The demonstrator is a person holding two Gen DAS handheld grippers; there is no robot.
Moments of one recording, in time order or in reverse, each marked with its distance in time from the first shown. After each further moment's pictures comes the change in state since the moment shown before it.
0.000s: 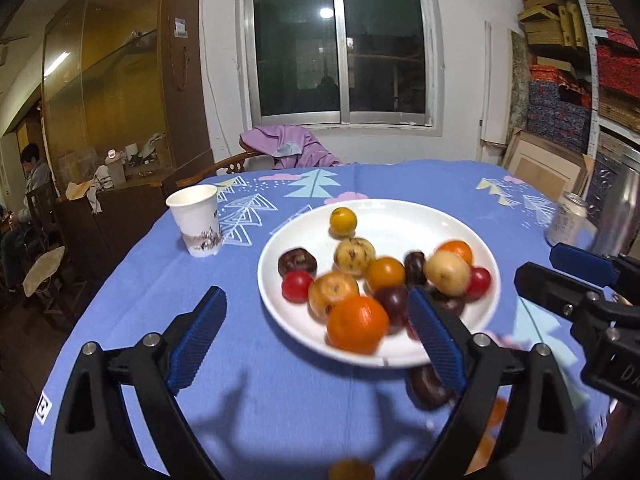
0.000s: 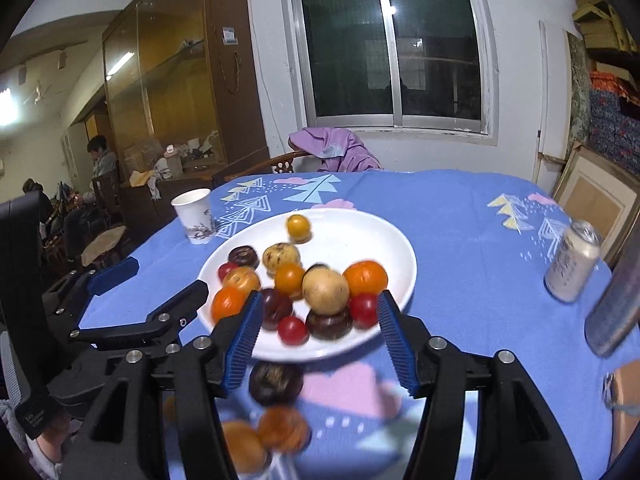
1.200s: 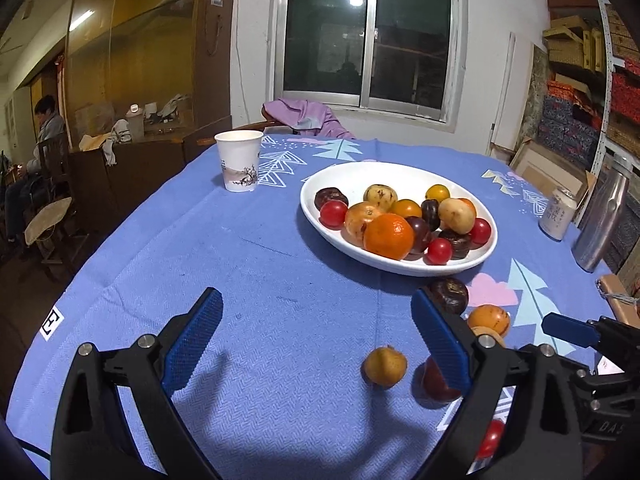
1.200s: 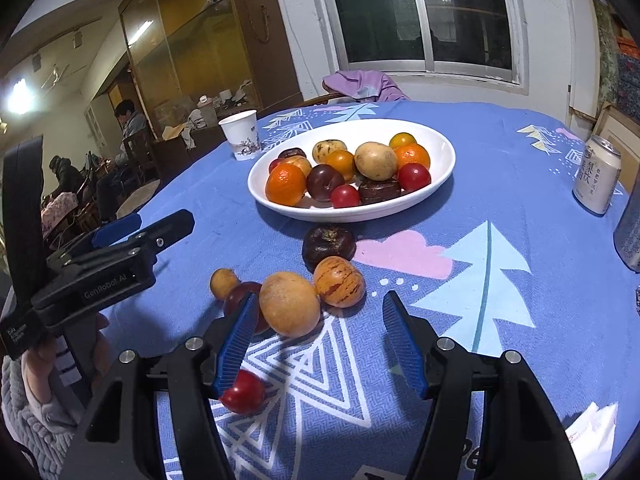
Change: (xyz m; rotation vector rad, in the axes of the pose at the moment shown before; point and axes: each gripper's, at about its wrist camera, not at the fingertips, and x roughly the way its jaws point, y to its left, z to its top) left arm -0.044 0.042 -0.053 -0.120 0.069 0.001; right arm -0.020 0.018 -0.067 -0.018 0.194 0.120
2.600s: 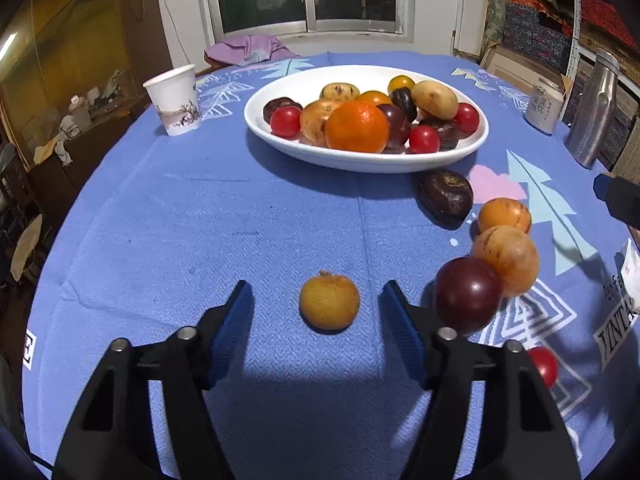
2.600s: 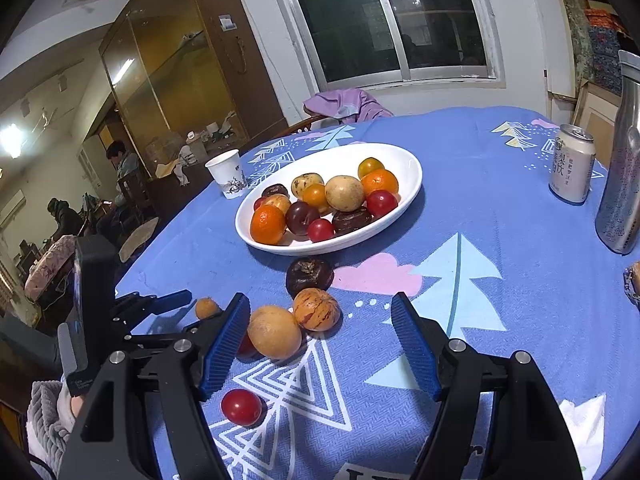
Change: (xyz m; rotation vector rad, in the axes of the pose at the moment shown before) left arm 0.051 -0.015 -0.024 0.206 0.285 -0.083; right arm -0.023 -0.026 0.011 0.124 -0.076 0.011
